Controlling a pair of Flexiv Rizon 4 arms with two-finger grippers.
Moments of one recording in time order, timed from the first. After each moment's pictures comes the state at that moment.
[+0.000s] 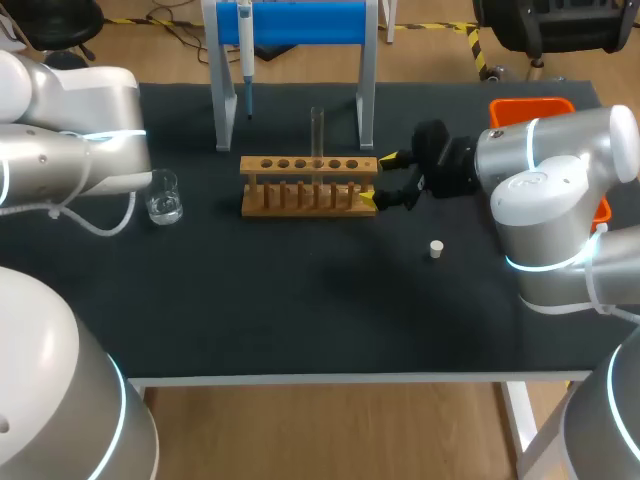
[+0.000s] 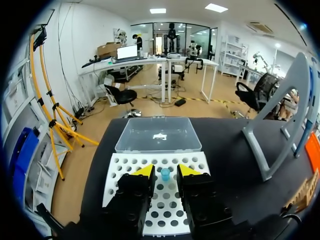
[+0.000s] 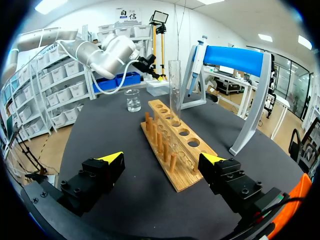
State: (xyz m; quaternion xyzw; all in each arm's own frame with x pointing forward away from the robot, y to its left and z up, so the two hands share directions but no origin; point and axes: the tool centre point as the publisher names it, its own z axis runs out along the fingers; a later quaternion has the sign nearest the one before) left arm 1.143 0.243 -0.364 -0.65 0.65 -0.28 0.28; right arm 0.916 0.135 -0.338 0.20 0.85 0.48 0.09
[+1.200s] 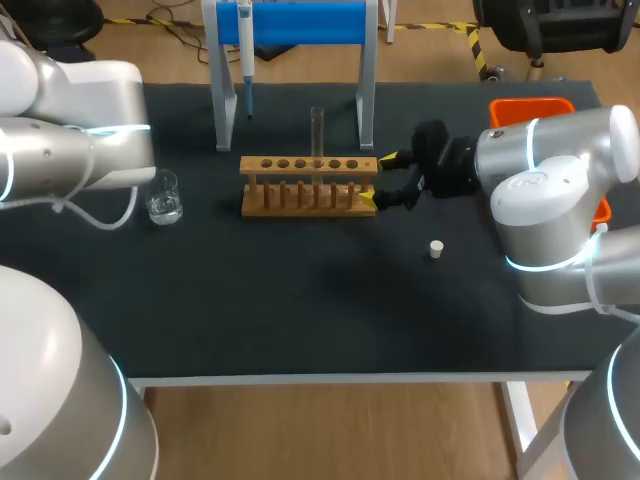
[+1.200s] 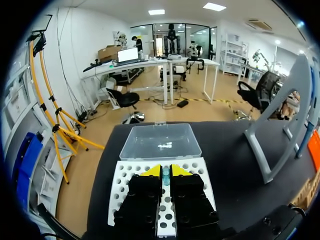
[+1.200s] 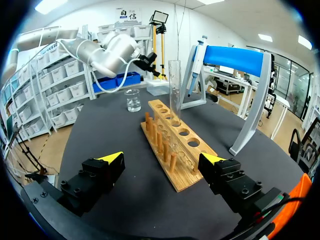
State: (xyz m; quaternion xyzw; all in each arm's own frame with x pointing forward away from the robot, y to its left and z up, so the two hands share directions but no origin) left arm 1.149 0.245 -0.349 -0.64 0.65 -0.27 0.30; right arm 0.916 0.135 -0.338 0.20 0.85 0.48 0.09
